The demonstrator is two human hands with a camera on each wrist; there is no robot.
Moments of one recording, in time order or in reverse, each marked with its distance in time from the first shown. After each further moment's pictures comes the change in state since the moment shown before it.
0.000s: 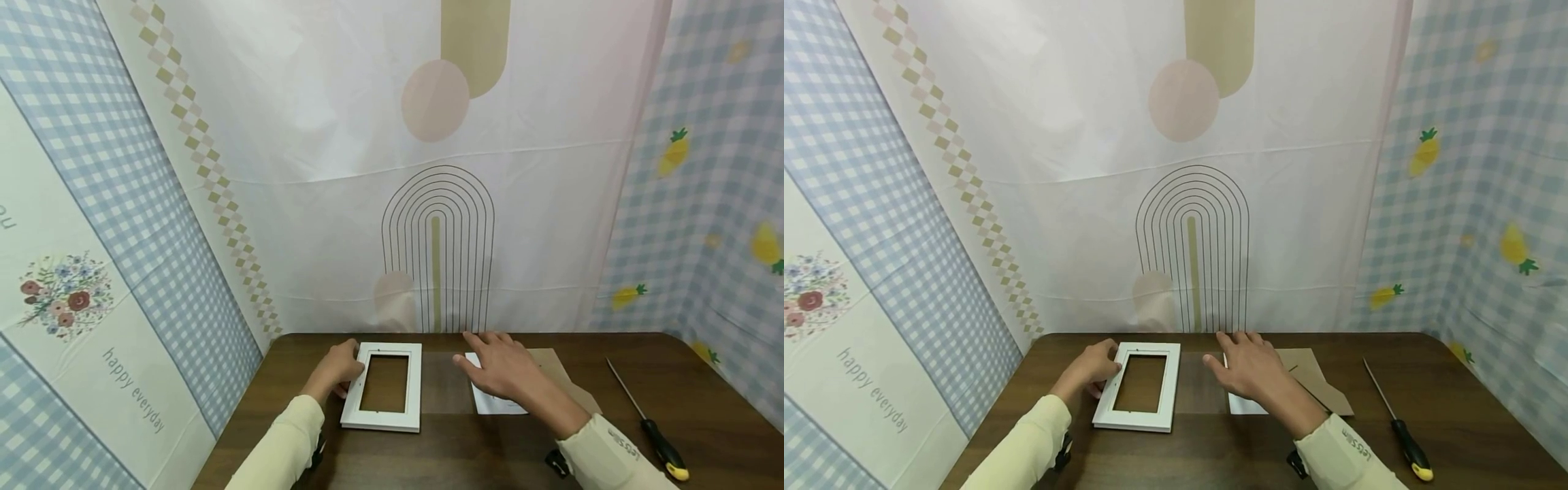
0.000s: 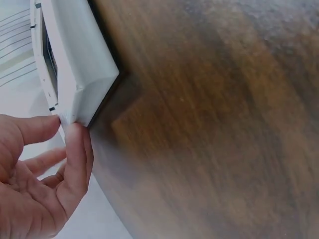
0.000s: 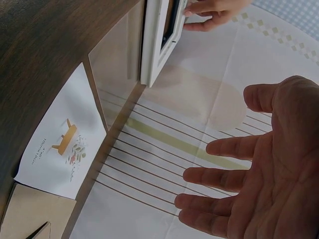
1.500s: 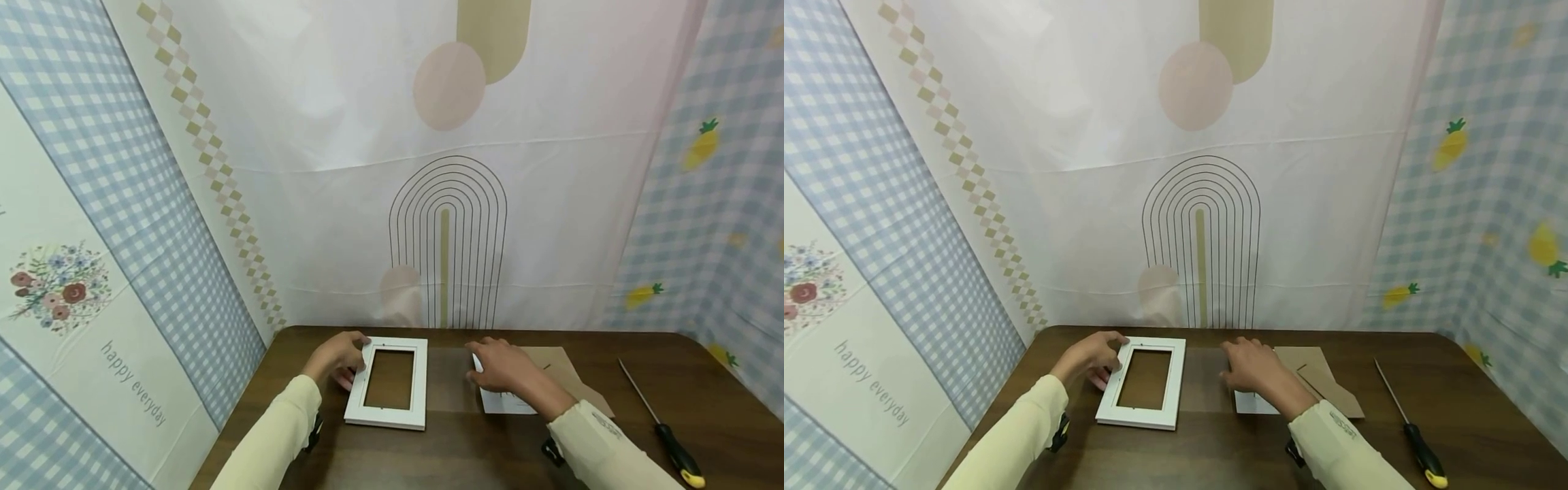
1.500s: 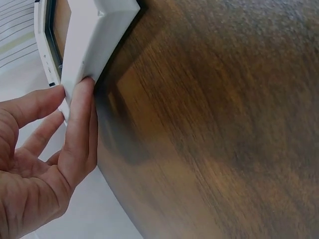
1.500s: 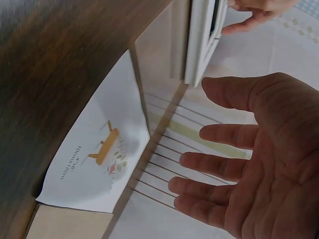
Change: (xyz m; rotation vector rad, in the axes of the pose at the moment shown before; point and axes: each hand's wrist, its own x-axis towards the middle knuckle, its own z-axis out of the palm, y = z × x) left_hand 0.014 0.000 -0.020 -0.173 -0.182 -0.113; right_hand 0.036 0.017 0.032 -0.055 -0.152 -0.060
